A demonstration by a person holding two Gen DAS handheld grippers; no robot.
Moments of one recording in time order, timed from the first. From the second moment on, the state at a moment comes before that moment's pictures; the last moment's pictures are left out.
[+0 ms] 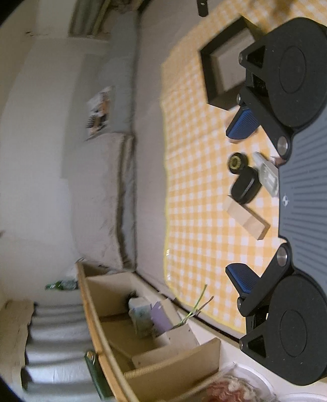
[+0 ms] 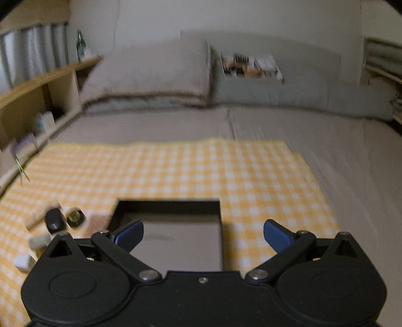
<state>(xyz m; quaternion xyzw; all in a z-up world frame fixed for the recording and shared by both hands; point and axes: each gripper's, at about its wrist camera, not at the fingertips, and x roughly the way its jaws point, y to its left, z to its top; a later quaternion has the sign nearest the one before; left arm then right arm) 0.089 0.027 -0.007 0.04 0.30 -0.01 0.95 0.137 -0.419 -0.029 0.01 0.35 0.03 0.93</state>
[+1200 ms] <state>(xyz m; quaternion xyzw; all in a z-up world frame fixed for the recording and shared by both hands) 0.227 0.032 -0.146 -0.19 0.53 0.10 0.82 0.201 -0.432 -0.115 0.05 0.54 -0.01 0.84</state>
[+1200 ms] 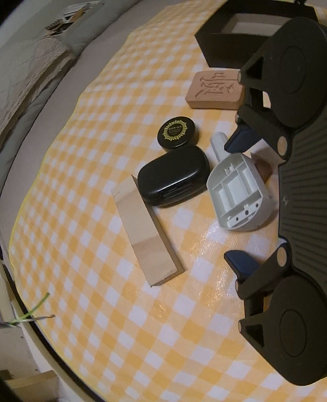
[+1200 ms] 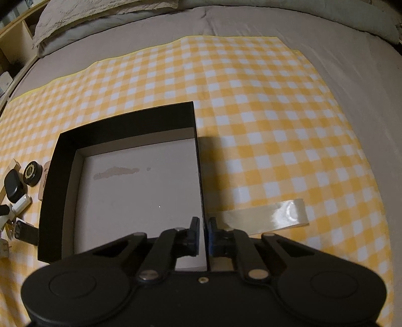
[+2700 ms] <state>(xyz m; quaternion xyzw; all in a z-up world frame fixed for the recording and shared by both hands) 0.217 -0.157 -0.099 -0.12 0.50 -0.20 0.84 0.197 -0.431 -0.117 0.06 0.54 -0.01 0.84</state>
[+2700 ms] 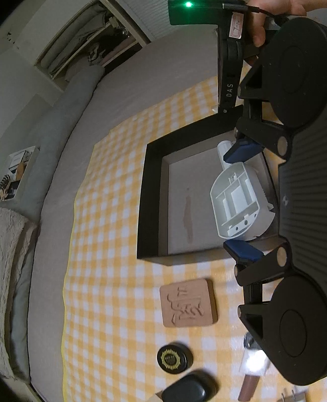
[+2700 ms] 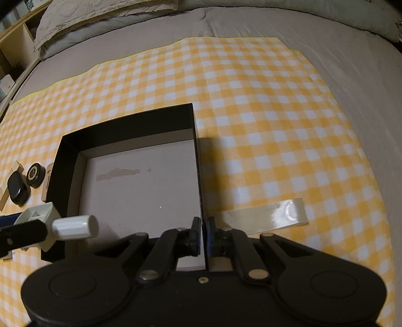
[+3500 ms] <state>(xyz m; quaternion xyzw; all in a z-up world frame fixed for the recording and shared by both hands) 0.197 -0.181 -0.099 -0.01 0.49 -0.25 0.83 0.199 -0.427 -0.113 0.04 0.55 0.00 0.84</state>
